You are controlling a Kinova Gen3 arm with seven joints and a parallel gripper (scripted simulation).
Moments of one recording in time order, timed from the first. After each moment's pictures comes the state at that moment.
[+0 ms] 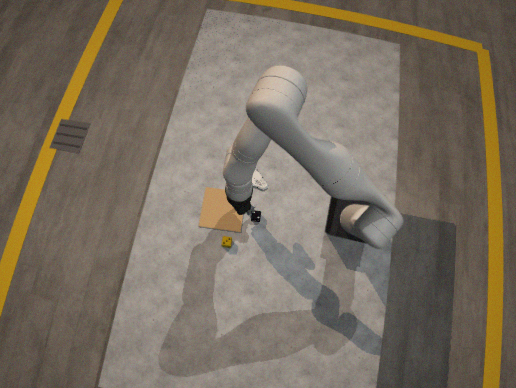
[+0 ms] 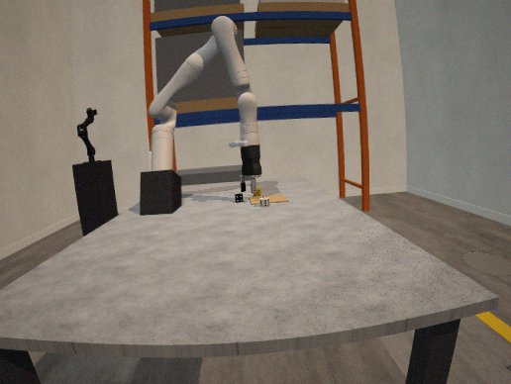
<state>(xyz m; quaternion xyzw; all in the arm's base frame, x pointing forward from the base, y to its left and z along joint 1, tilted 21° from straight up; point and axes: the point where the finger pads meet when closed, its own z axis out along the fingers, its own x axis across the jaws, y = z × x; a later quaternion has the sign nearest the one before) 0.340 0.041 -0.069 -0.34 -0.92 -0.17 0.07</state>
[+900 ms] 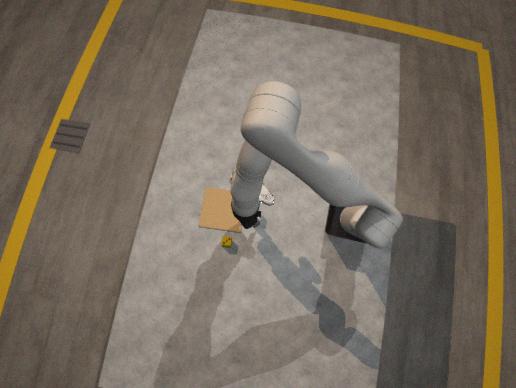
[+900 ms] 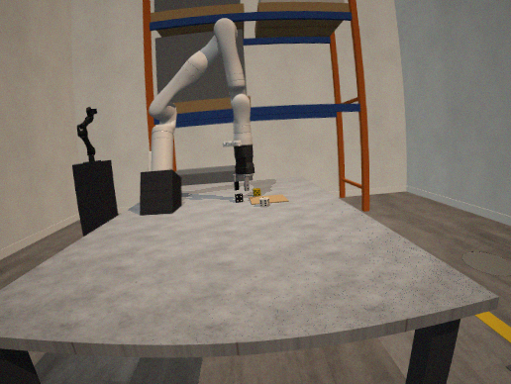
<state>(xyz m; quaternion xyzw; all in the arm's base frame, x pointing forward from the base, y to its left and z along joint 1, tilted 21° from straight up) 0.311 0.075 -0.053 -0.34 -0.92 -0.17 0.07</state>
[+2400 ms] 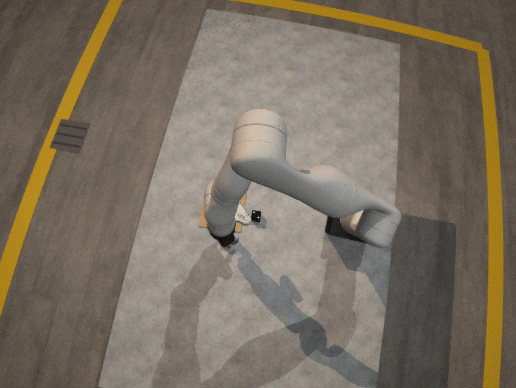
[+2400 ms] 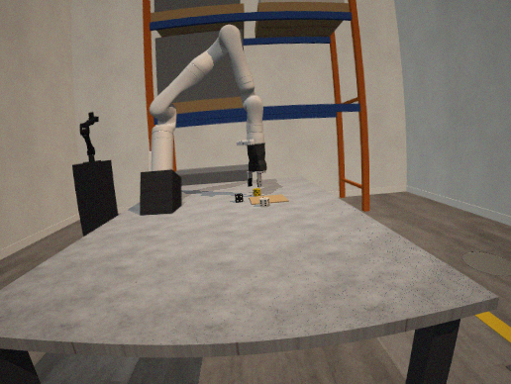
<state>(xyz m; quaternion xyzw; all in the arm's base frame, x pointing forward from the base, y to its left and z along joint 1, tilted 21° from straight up) 0.361 0.144 -0.027 -0.35 -0.92 -0.17 0.07</state>
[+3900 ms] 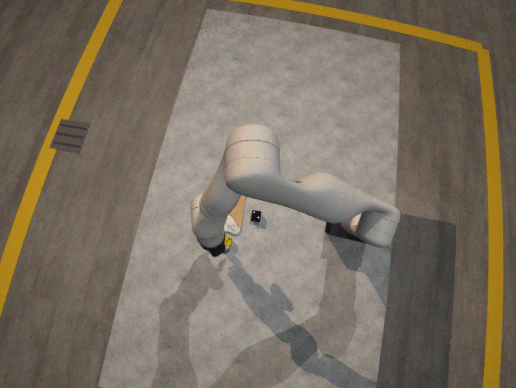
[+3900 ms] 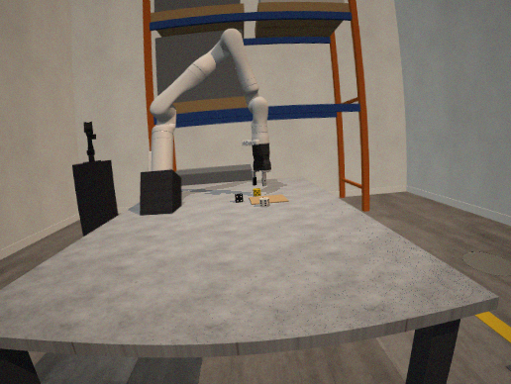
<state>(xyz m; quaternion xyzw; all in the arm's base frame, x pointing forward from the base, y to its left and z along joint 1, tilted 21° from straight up) 0.380 0.178 -0.016 -0.34 -0.92 -0.17 0.07</state>
